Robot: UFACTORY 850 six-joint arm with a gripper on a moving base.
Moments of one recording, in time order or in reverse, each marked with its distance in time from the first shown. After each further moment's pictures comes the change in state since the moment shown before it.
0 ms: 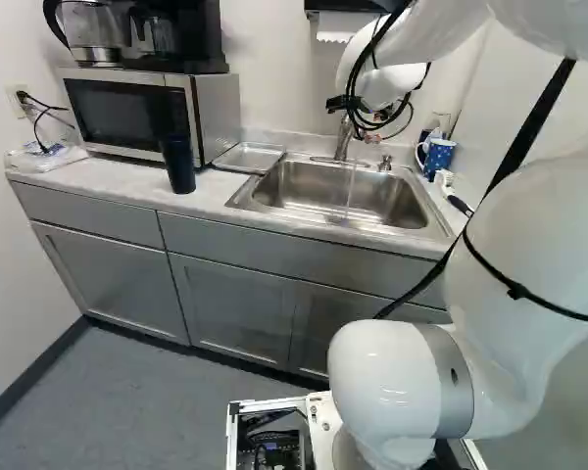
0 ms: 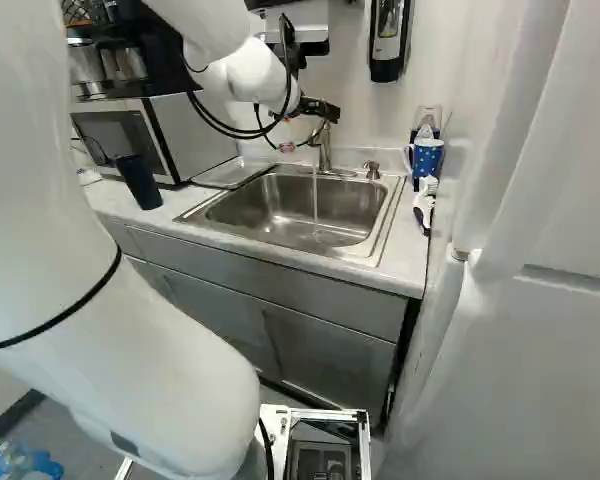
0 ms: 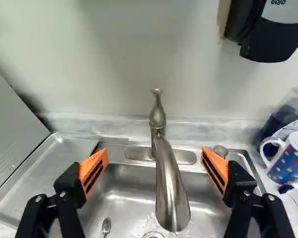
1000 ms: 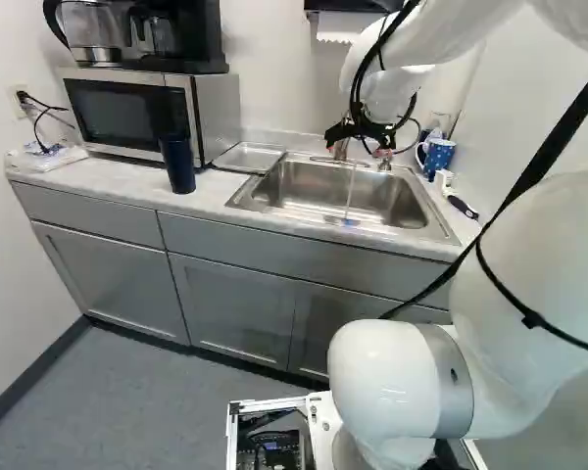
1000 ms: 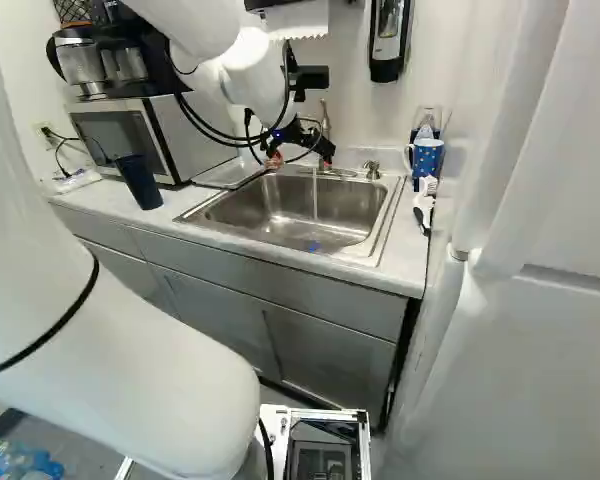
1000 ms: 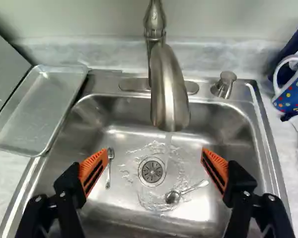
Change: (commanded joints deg) arm -0.4 3.7 3.4 0.0 -23.6 0.0
